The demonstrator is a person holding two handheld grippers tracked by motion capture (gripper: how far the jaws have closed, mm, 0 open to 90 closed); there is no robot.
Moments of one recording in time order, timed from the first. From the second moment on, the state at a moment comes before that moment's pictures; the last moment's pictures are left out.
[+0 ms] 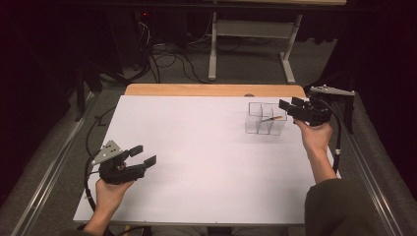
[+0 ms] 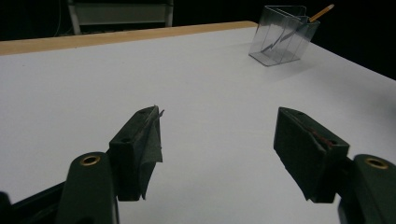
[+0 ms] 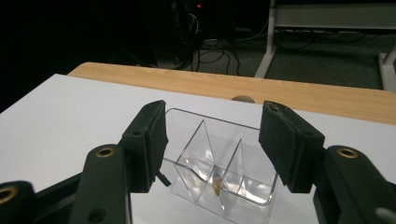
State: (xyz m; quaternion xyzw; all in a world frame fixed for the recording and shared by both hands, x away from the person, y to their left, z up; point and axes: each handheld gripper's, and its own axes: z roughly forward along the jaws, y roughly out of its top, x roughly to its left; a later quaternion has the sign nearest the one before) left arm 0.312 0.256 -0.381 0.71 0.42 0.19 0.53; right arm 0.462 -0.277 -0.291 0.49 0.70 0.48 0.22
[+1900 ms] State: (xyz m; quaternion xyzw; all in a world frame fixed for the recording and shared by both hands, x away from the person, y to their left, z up) left arm 0.311 0.256 -0.380 0.71 0.42 0.19 0.53; right arm 0.414 -0.289 -0.291 0.44 0.71 0.50 0.22
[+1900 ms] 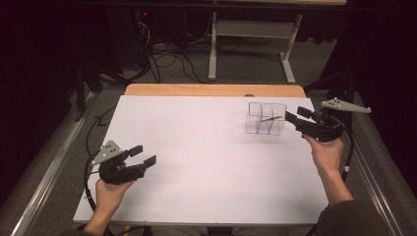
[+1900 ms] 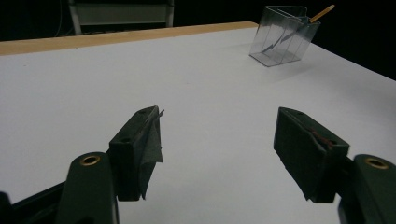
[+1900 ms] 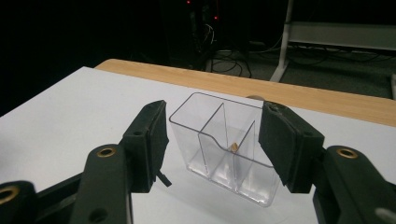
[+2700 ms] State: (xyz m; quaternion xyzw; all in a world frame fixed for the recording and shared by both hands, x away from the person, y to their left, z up) left arm 0.311 0.256 -0.381 0.71 0.42 0.19 0.53; right arm 0.397 -0.293 -0.295 0.43 0.71 0.51 0.22
